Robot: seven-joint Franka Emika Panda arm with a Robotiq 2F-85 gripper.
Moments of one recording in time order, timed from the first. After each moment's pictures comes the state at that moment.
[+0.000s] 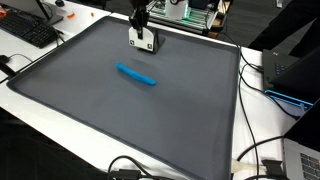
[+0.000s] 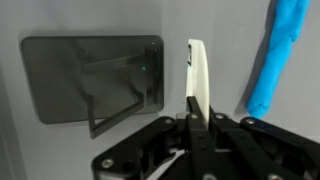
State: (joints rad) arm 0.00 -0.04 0.04 -2.69 0.21 2.89 1.32
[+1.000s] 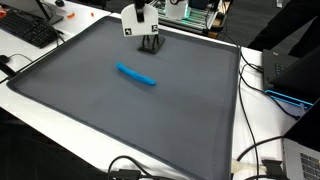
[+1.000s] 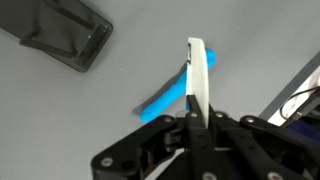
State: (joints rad) arm 0.04 -0.08 0.05 -2.33 0.21 2.45 0.75
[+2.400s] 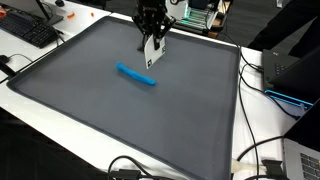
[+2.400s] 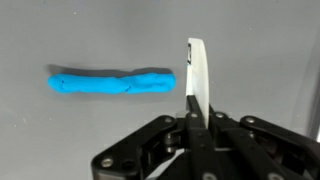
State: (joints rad) arm 0.11 0.21 0.10 -2.05 0.11 2.37 0.18
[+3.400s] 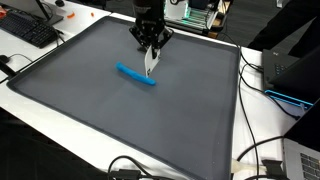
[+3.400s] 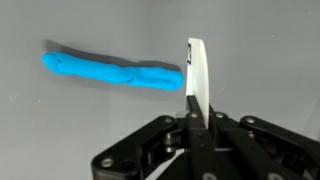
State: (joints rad) arm 0.12 0.30 0.10 -1.98 0.04 2.37 0.09
